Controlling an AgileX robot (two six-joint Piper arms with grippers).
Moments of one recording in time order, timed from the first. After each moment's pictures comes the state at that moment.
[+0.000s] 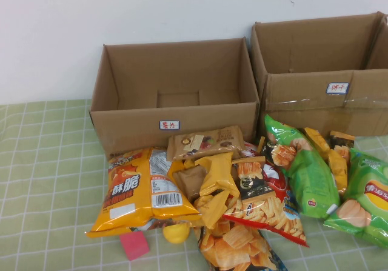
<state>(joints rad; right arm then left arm) 0.09 -0.01 0.02 -0.03 0.43 0.05 -0.04 -0.01 0.02 0.04 0.36 0.01</state>
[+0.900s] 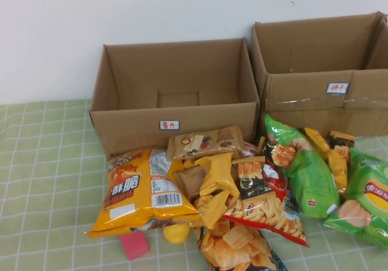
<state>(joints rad) 0.09 -0.01 0.03 -0.04 -0.13 0.06 -0.04 -0.01 0.02 0.05 -0.35 0.01</state>
